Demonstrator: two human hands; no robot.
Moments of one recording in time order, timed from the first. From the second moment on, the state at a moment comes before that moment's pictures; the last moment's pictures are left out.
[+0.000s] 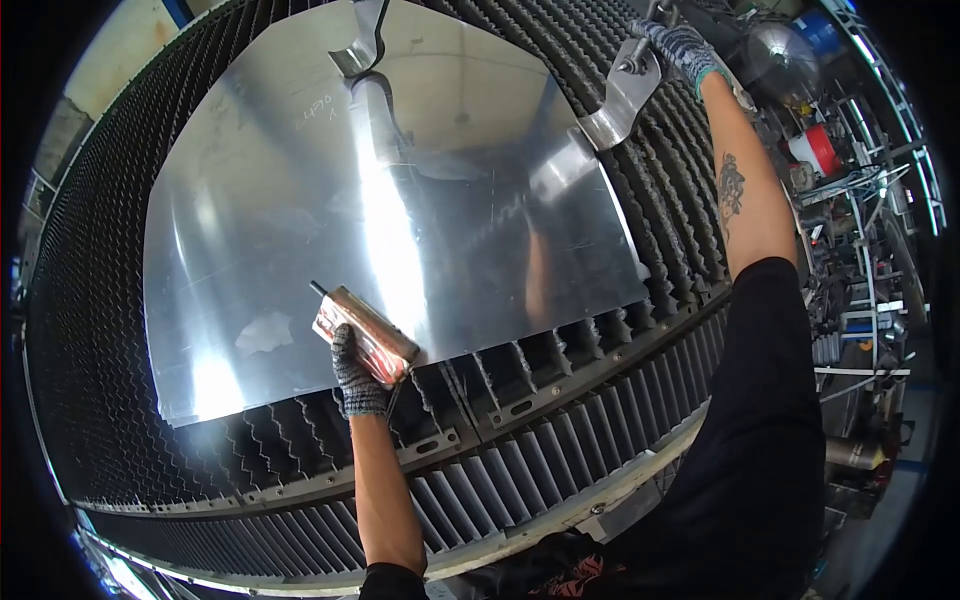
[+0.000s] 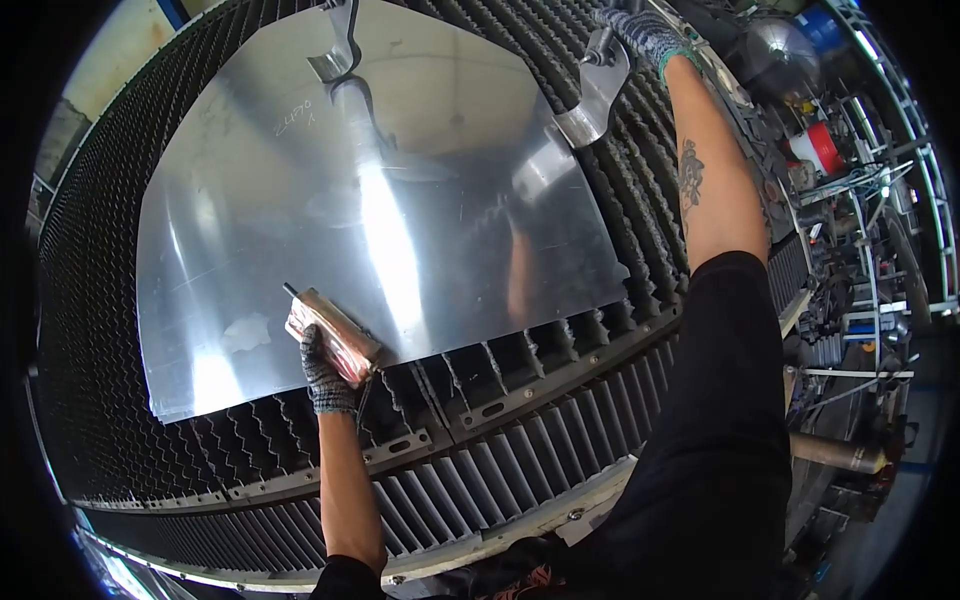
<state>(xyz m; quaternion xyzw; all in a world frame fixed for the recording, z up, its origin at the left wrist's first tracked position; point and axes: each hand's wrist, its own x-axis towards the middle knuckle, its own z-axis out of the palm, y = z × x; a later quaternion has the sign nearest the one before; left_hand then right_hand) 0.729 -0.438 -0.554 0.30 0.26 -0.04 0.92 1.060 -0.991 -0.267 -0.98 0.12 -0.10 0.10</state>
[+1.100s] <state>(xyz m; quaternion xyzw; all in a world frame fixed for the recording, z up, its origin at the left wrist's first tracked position) 0.737 -0.452 -0.564 0.33 0.26 -0.04 0.91 1.018 -0.957 -0.475 -0.99 0.05 -0.11 0.02</state>
